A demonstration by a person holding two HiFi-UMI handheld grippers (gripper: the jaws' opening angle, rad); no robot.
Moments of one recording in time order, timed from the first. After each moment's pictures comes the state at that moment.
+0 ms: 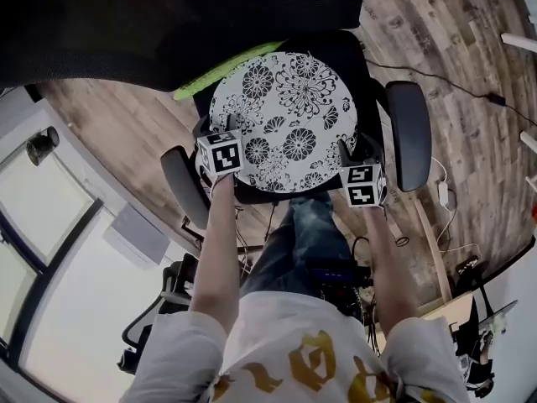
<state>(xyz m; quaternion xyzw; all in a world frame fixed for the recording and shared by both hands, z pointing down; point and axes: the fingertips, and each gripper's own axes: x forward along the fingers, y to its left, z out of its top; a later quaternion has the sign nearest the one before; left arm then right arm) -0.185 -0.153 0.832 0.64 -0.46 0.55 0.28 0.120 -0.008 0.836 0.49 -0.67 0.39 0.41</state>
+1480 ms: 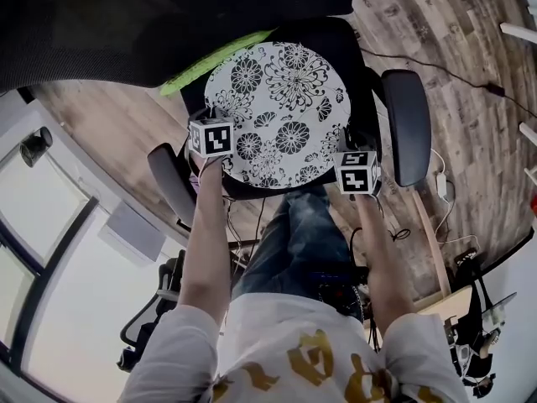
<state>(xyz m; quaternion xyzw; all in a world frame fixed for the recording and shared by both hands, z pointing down) -0.196 -0.143 0.874 0.61 -0.40 0.62 0.28 0.126 0.000 0.859 0.50 -0.62 0.43 0.42</state>
